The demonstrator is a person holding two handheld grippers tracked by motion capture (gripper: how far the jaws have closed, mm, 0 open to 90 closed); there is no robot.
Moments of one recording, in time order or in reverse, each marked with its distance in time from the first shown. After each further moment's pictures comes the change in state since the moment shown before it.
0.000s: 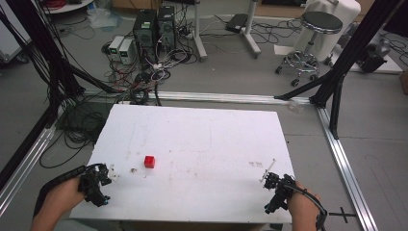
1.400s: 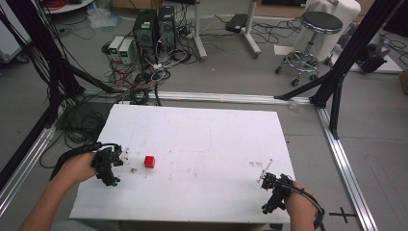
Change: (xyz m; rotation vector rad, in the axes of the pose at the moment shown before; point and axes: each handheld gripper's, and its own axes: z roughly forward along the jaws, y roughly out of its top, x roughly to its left) left arm 0.045 0.057 -0.011 -0.031 -0.057 0.219; right arm 0.004 0.006 0.001 -0.009 0.019 -0.038
